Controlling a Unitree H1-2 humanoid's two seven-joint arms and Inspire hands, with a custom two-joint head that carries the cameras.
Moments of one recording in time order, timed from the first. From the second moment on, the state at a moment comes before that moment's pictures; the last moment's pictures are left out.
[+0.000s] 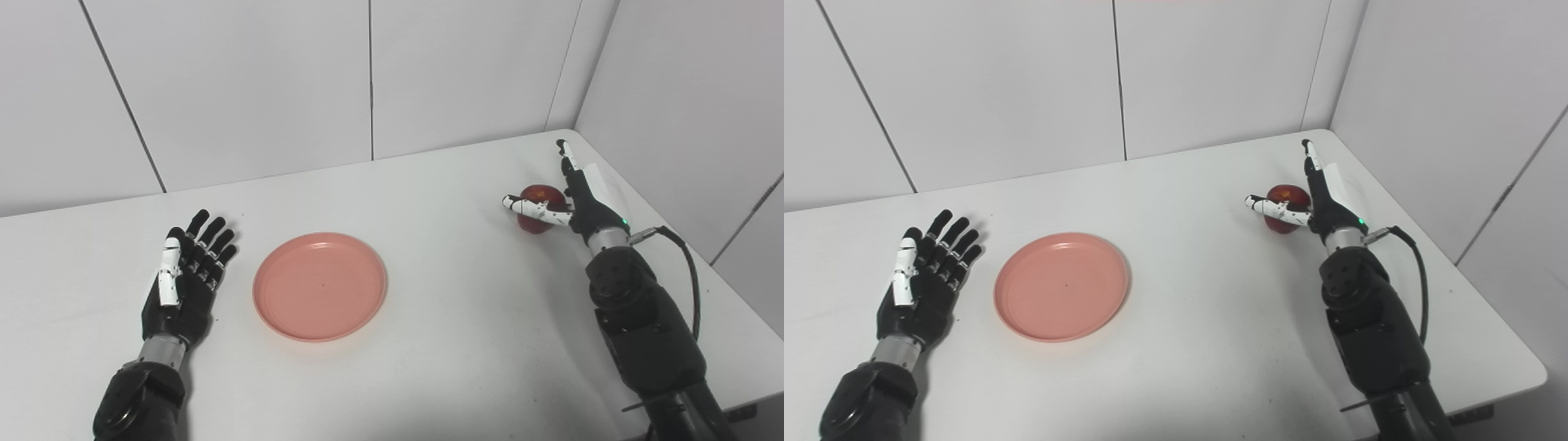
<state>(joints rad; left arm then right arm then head) -0.37 0.03 0.11 0.34 -0.37 0.13 -0.28 -0.25 -0.42 -0.11 -0.04 -0.52 0.45 0.03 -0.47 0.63</state>
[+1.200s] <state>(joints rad) -0.36 0.03 0.11 0.32 -0.36 0.15 -0.28 -0.26 -0.44 -0.08 0.07 -0.49 0.43 0.00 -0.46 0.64</state>
